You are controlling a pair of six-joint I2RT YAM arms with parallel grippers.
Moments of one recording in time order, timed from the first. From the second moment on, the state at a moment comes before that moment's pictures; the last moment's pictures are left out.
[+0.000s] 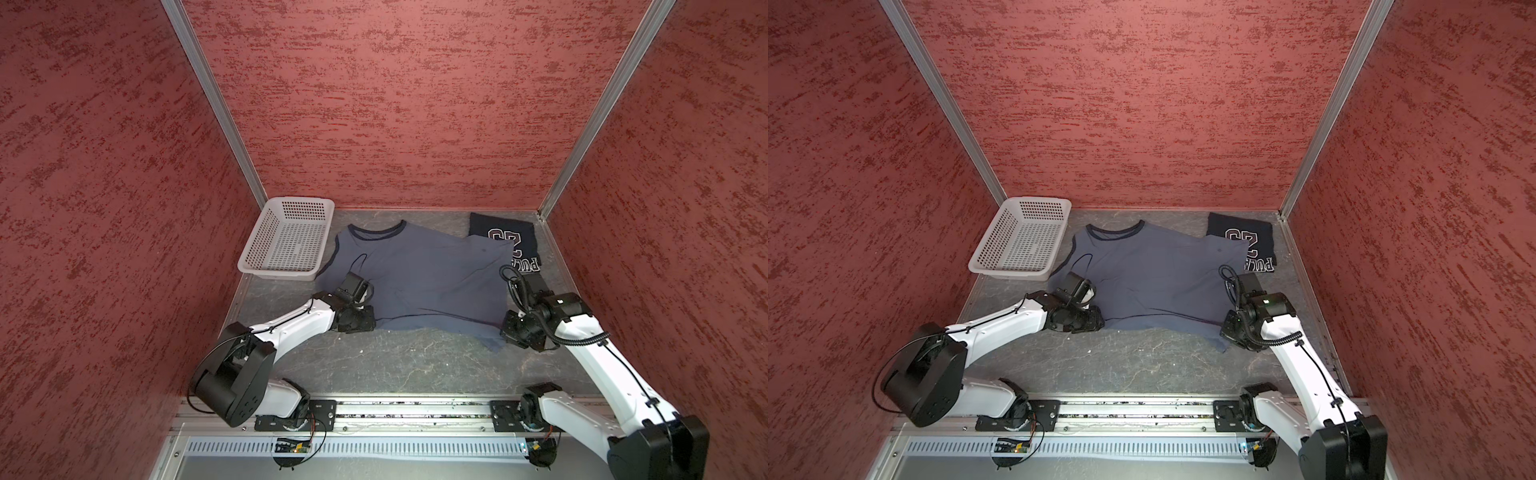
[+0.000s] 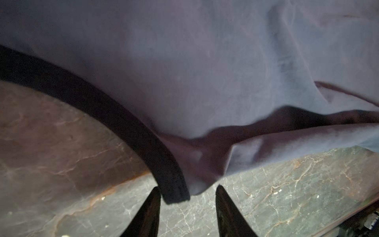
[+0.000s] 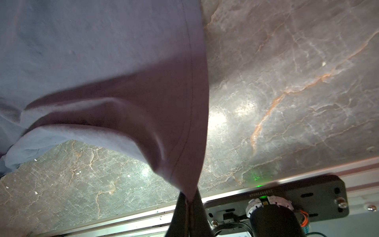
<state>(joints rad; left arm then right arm) -0.54 1.41 0.73 -0.51 0.18 -0.57 0.19 1.01 0.83 -1.22 -0.08 0.69</state>
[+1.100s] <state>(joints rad) -0.44 1.35 0.75 -0.56 0.15 -0.61 0.44 1.16 0.78 -1.25 -0.09 0.80</state>
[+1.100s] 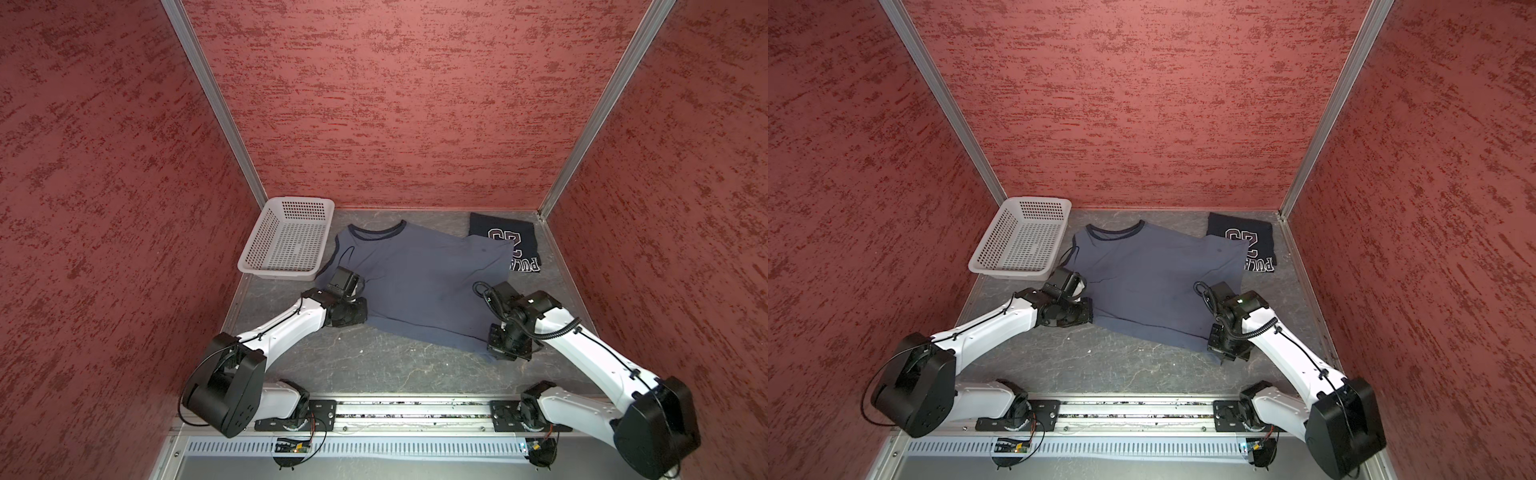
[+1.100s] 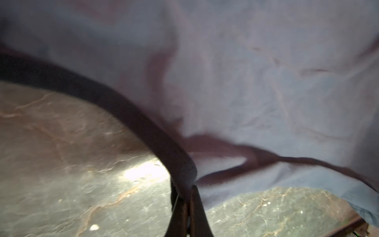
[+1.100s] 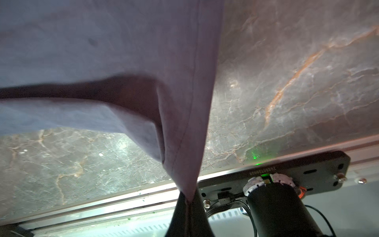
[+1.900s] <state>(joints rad) -0.42 1.52 0.88 -0.63 0.02 -0.62 0.50 1.22 0.70 -1.16 -0.08 0.91</state>
